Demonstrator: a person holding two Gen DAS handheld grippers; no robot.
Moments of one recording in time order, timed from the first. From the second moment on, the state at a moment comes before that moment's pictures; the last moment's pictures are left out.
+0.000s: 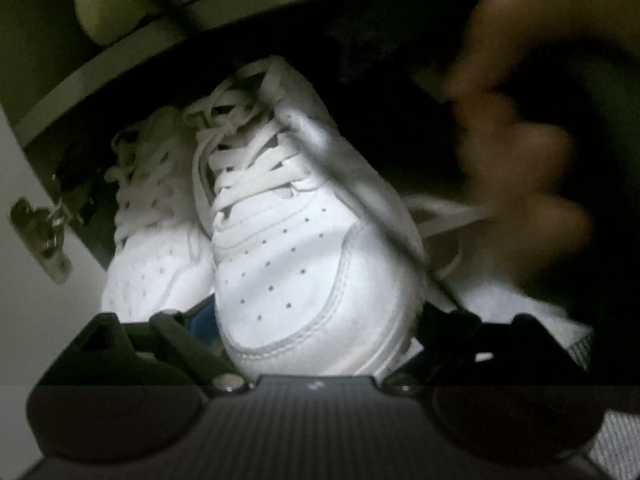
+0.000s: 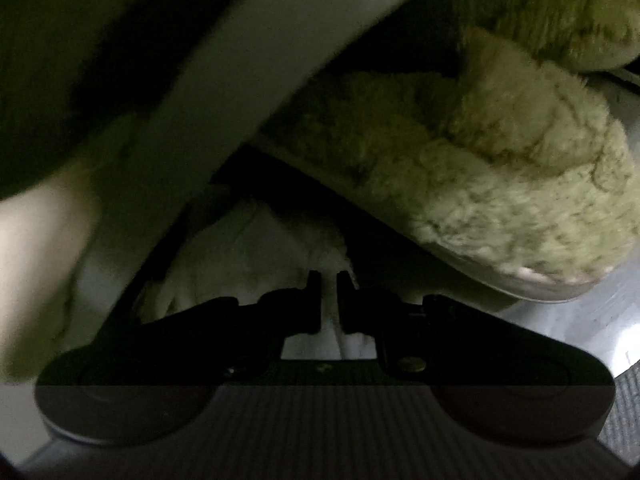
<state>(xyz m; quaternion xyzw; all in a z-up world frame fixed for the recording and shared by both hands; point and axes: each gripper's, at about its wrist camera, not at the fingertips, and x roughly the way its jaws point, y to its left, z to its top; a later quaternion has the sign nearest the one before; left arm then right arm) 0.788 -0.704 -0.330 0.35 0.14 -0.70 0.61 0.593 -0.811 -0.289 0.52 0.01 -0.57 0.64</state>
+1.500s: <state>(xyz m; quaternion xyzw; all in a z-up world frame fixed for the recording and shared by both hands) 0.855 -0.738 -0.303 0.37 0.26 -0.58 0.68 0.542 -0.447 -0.139 0.57 0.15 -0.64 0.49</state>
